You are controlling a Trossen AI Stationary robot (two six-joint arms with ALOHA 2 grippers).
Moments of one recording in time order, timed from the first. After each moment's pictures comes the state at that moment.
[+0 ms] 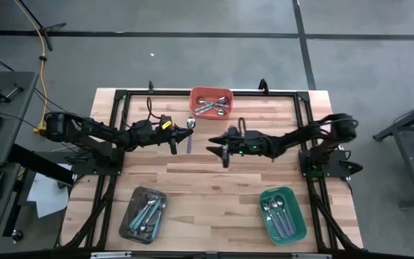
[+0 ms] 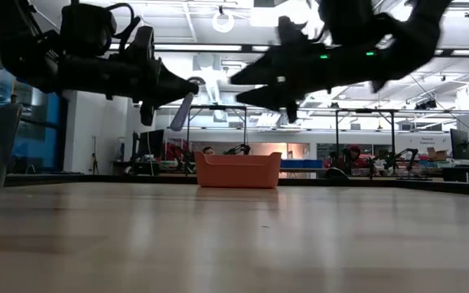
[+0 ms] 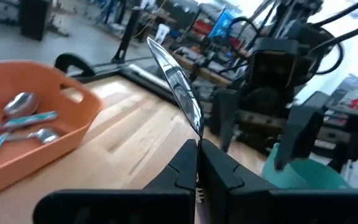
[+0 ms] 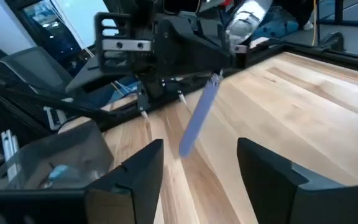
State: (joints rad) left arm 0.21 1.41 0.29 1.09 0.00 -0.44; right arm -0.02 1.68 0.66 0.89 0.11 0.38
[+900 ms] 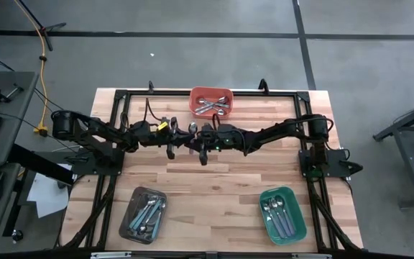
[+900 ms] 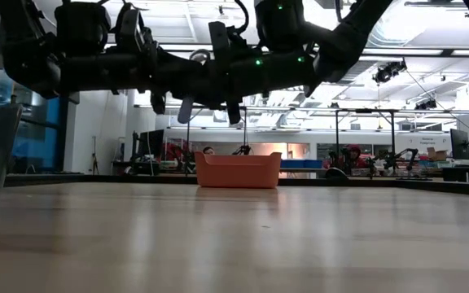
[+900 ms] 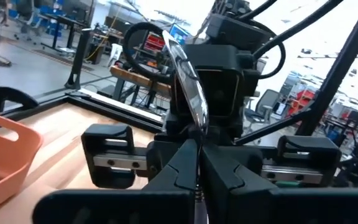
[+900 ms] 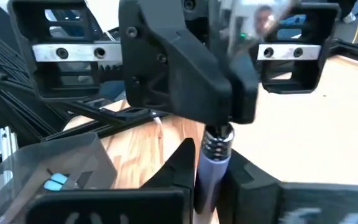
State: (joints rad) left arm 0.21 1.49 0.29 1.31 0.14 -0.37; right arm -0.06 1.97 1.07 0.75 -0.08 0.32
